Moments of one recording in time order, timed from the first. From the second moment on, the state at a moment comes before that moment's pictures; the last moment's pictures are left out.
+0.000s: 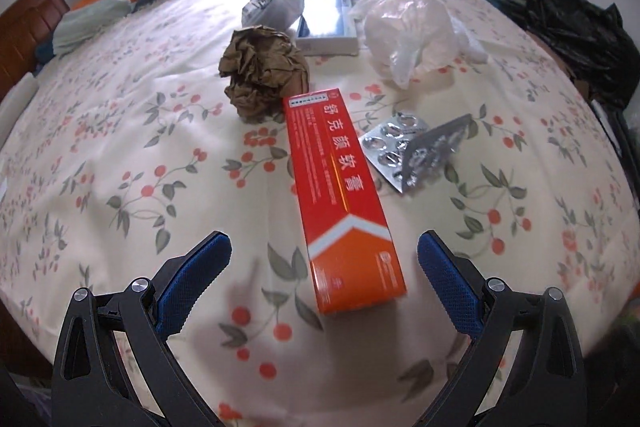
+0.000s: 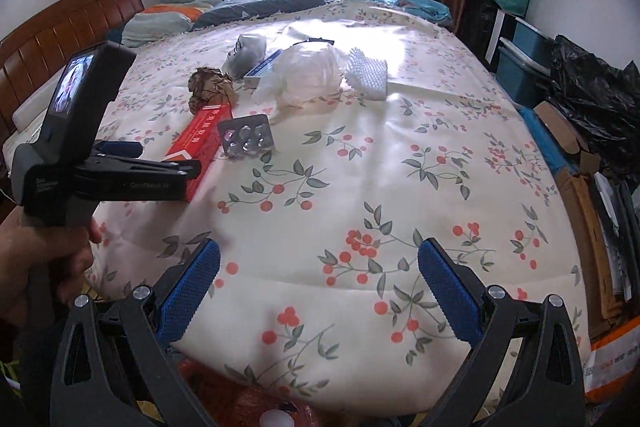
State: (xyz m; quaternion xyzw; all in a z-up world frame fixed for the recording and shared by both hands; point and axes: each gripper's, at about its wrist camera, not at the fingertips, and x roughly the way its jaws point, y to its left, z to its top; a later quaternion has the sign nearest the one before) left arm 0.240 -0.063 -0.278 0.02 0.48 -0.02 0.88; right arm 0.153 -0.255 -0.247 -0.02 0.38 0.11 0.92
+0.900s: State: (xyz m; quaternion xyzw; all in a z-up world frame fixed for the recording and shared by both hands) left arm 0.255 -0.017 -0.296 0.01 0.49 -0.03 0.87; right arm 0.269 -0.158 -0.279 -0.05 0.40 0.16 0.90
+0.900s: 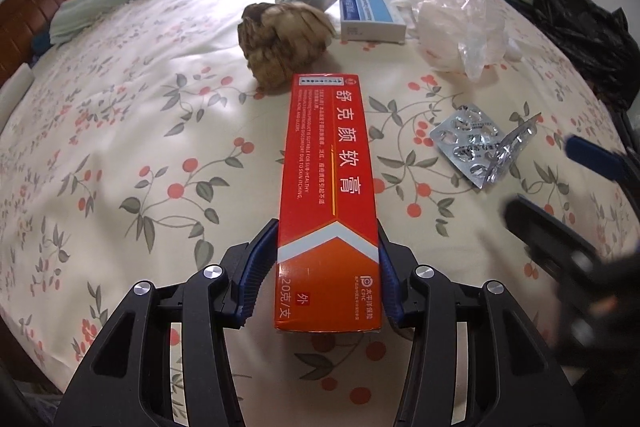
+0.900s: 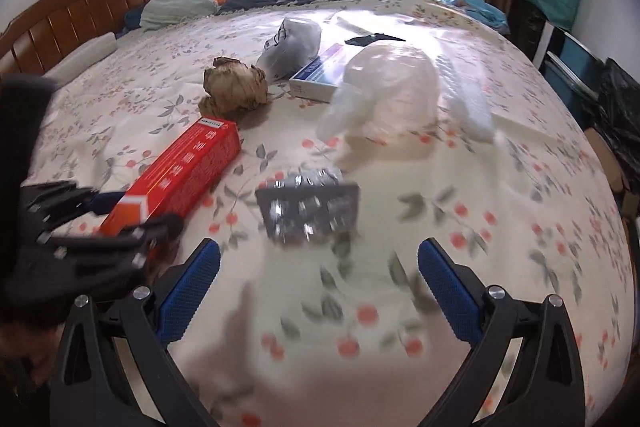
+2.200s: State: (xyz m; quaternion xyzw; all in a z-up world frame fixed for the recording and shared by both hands) left arm 0.183 -0.040 -0.257 0.01 0.46 -0.08 0.88; right arm 0.180 -0.196 -0.241 -0.03 0.38 0.20 0.90
